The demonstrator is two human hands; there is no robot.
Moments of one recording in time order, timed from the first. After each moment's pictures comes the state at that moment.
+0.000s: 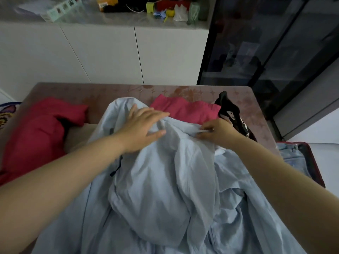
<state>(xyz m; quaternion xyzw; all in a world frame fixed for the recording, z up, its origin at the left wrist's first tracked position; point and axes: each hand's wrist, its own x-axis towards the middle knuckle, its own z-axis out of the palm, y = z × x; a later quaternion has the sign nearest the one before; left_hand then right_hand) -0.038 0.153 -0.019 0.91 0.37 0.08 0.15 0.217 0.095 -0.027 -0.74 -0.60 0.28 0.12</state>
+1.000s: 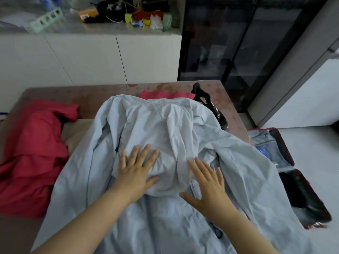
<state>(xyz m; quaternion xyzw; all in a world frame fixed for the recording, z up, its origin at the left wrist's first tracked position) -0.064 -0.020 -0.071 0.89 0.44 -0.08 0.06 0.135 -0.151 -0.056 -0.74 -0.63 0.21 0.14</state>
